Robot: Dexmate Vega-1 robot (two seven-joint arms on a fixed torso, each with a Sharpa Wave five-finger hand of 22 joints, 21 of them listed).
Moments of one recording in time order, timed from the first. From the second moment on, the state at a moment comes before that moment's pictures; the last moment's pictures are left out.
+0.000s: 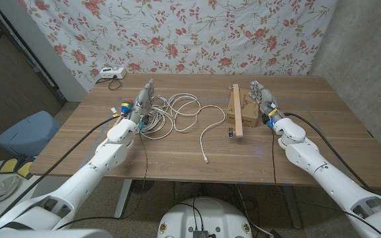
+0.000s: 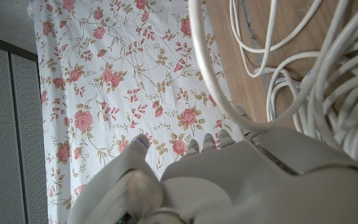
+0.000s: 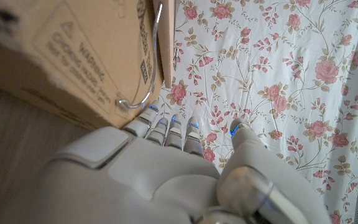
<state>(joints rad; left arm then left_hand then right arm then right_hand) 0.83 0.51 0.37 -1.29 -0.65 -0.30 -0.05 0.20 0.12 0.35 0.12 0.24 -0.17 0.01 0.17 0.17 -0.17 0.01 0.20 0.18 -0.17 0.04 0.18 0.17 -0.17 0.09 0.67 0.18 -0.84 -0.51 -0.38 -1.32 0.62 0.28 0.01 0.22 0.10 0.35 -0.06 0.20 0.15 0.01 0.19 0.18 0.11 0.04 0.20 0.19 -0.01 -0.02 0.19 0.18 0.14 0.02 0.26 0.18</state>
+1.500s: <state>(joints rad) 0.77 0.47 0.41 -1.22 -0.63 -0.28 -0.07 0.20 0.12 0.35 0.12 0.24 -0.17 0.01 0.18 0.17 -0.17 0.01 0.20 0.18 -0.17 0.04 0.18 0.17 -0.17 0.10 0.67 0.18 -1.00 -0.76 -0.38 -1.87 0.17 -0.18 -0.39 0.29 0.04 0.34 -0.13 0.20 0.22 0.01 0.20 0.18 0.18 0.08 0.21 0.20 0.08 0.04 0.21 0.18 0.19 0.08 0.25 0.18</state>
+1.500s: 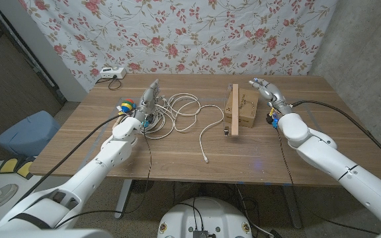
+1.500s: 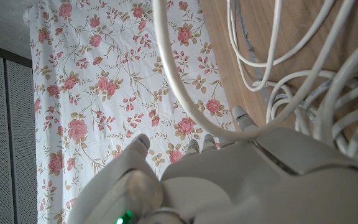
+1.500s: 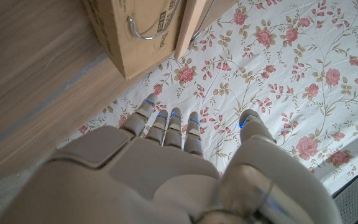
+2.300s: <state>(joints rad) 0.75 0.48 0.42 -1.20 -0.63 -0.29 -0.12 0.20 0.12 0.35 0.11 0.25 -0.17 0.01 0.18 0.17 -0.17 0.01 0.20 0.18 -0.17 0.04 0.18 0.17 -0.17 0.10 0.66 0.18 -1.04 -0.83 -0.45 -2.22 -0.01 -0.75 -0.49 0.33 -0.01 0.32 -0.15 0.20 0.33 0.06 0.23 0.19 0.32 0.12 0.26 0.22 0.28 0.02 0.28 0.21 0.32 0.10 0.28 0.19</state>
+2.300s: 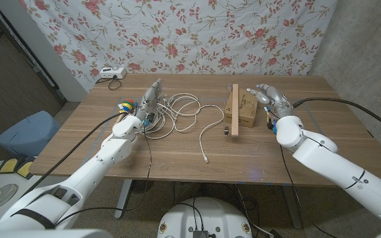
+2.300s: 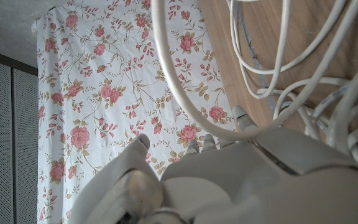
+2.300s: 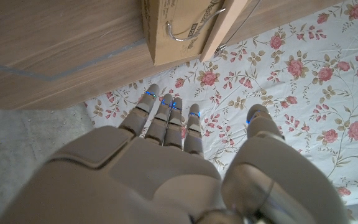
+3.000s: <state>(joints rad) 0.74 0.47 0.42 -1.19 -0.63 -0.29 -0.14 0.20 0.12 0.35 0.11 0.25 -0.17 0.01 0.18 0.17 -0.17 0.01 0.20 0.18 -0.17 0.04 0.18 0.17 -0.17 0.10 0.65 0.18 -0.93 -0.86 -0.62 -2.42 -0.09 -1.26 -0.46 0.30 -0.04 0.28 -0.13 0.21 0.48 0.09 0.27 0.20 0.46 0.13 0.30 0.24 0.43 0.02 0.35 0.25 0.43 0.11 0.32 0.19</state>
